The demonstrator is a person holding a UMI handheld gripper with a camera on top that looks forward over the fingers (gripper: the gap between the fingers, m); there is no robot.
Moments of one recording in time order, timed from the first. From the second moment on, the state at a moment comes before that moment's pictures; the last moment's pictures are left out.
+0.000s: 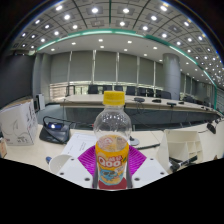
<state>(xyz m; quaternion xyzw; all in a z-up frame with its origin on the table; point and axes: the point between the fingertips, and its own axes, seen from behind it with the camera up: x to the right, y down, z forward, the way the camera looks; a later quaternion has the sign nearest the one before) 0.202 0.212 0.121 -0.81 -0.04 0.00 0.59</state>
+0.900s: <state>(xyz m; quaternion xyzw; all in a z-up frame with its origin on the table) 0.170 0.022 0.161 -0.87 -0.01 -0.02 0.50</state>
